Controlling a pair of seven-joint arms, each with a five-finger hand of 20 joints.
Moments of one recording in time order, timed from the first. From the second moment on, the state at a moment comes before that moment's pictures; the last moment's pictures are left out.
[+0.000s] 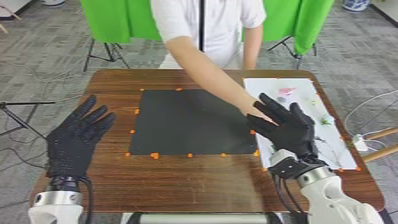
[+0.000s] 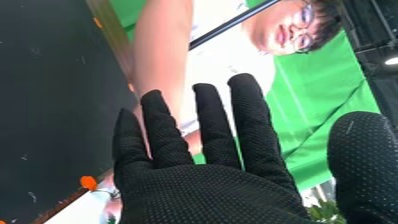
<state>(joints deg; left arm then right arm) 133.1 -59.8 -94.6 -131.6 36.3 13.1 21.3 -118.5 -80.8 94.3 -125.2 -50.3 -6.6 11.6</state>
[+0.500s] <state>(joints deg) 133.1 -59.7 -94.6 -131.6 36.3 13.1 21.4 -118.6 -80.9 94.5 -125.2 -50.3 -6.7 11.7</state>
